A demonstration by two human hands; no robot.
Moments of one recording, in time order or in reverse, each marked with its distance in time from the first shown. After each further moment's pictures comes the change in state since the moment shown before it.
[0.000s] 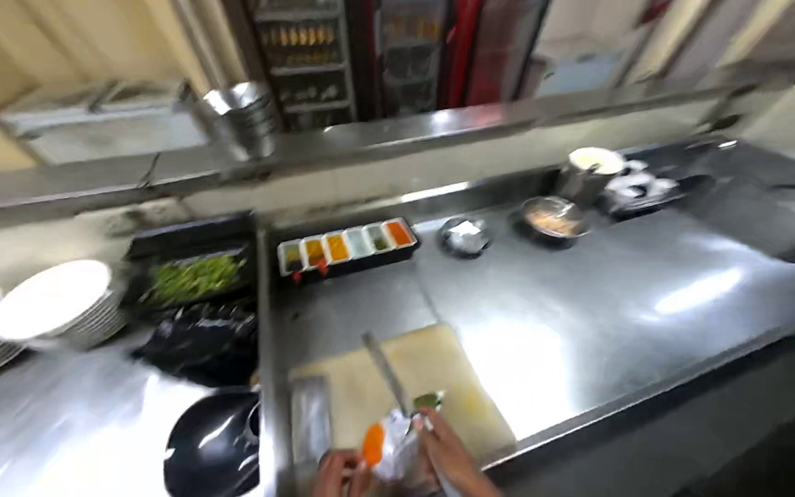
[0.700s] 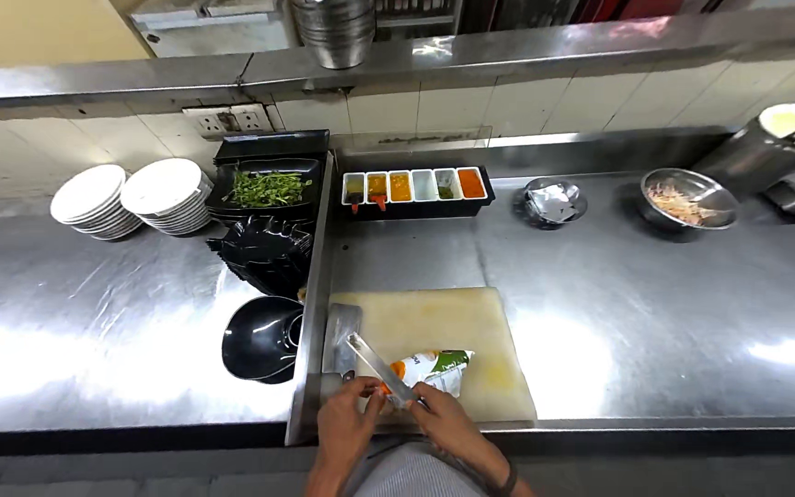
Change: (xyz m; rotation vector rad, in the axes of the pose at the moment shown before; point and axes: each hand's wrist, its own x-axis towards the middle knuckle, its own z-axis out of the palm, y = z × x) left_hand -0.012 0.007 0.011 0.231 0.292 -0.139; right_hand 0.015 0.012 0.016 -0.634 -0.375 -0.002
